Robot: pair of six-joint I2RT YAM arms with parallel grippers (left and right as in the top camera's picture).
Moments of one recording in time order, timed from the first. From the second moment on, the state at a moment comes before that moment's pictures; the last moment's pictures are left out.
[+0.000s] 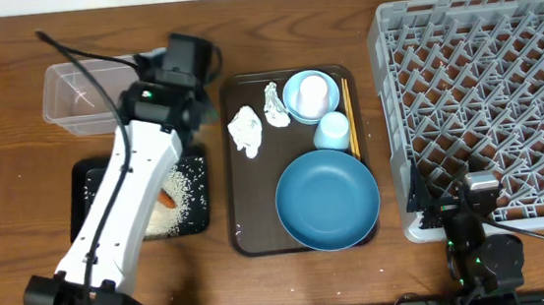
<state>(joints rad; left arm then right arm) -0.26 1.59 1.45 -0.95 -0.36 -0.66 0.11 0.01 0.01 -0.07 0.02 0.09</state>
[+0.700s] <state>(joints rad) -0.06 1.82 1.45 -0.69 -0.35 -0.93 0.11 0.01 0.01 -0.07 0.02 0.09</state>
